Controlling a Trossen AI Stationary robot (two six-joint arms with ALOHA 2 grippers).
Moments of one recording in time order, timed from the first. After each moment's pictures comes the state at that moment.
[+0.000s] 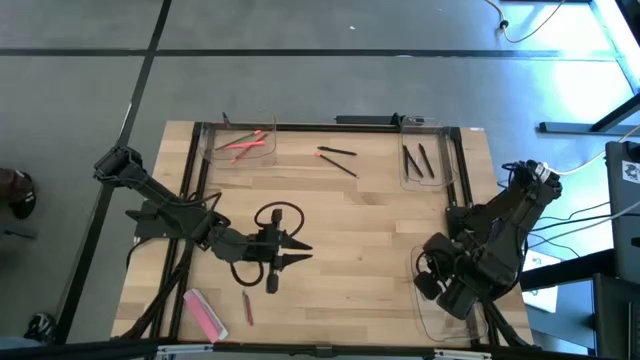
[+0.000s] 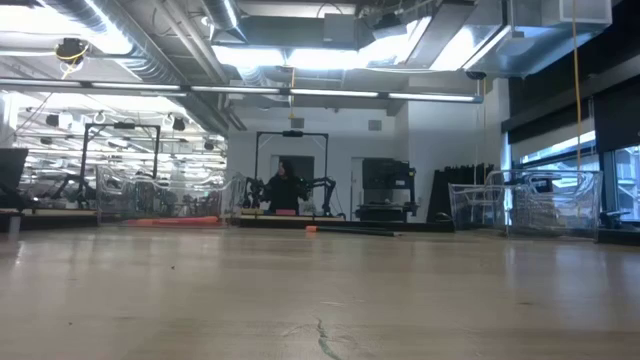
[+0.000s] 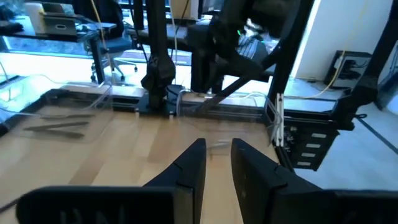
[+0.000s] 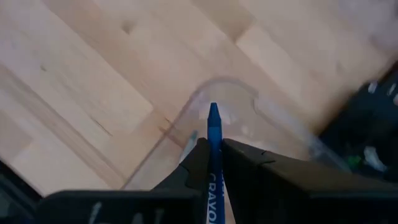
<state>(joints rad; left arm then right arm) -0.54 1.35 0.99 0.16 -0.56 -0.22 0.93 1.48 1.33 -1.50 0.32 1.78</state>
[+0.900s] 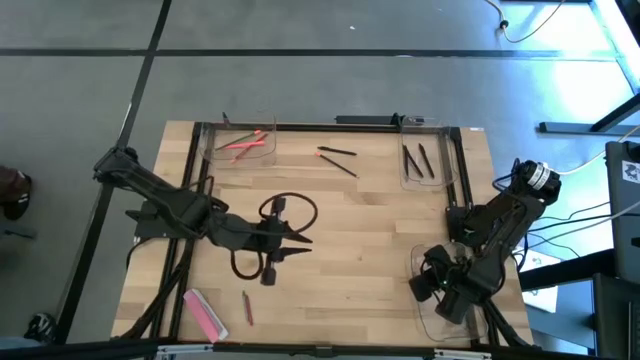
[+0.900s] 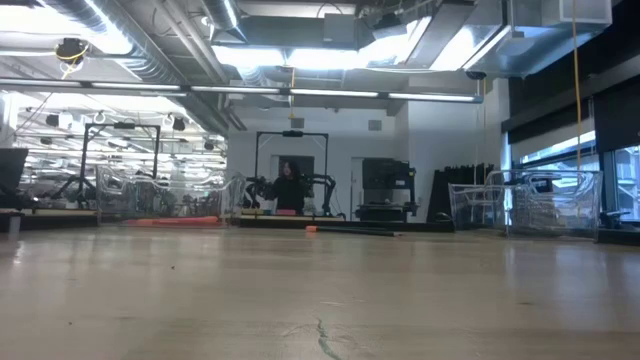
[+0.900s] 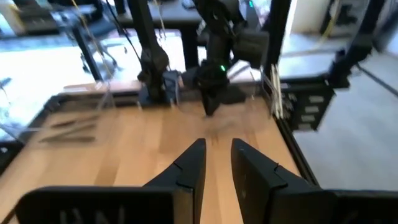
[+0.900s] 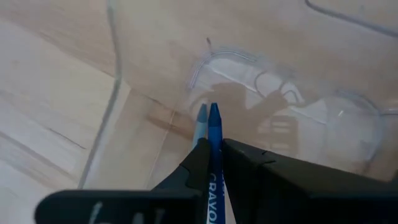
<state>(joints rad) -0.48 1.35 1.28 -0.28 -0.43 -0.13 1.03 1.48 0.87 -0.97 0.29 2.16</state>
